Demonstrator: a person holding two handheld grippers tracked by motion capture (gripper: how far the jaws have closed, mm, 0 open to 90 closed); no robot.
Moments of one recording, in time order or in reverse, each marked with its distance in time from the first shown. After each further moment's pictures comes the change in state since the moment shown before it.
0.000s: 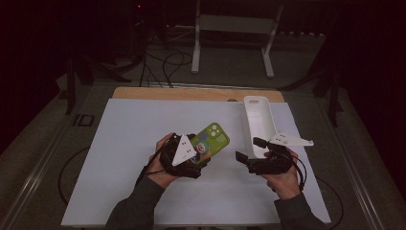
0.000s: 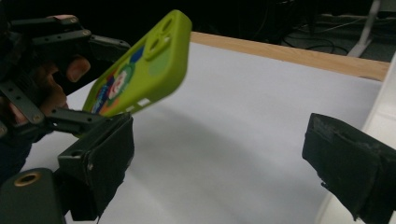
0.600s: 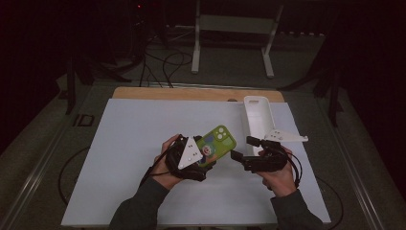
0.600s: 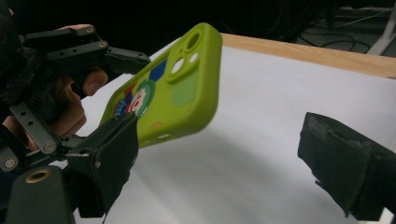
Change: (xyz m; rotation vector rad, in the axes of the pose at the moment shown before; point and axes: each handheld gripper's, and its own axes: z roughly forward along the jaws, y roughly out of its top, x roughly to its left) left arm -0.011 0.008 0.005 -0.013 -0.030 0.029; right arm 0.005 0.008 0.010 0.014 0.057 0.018
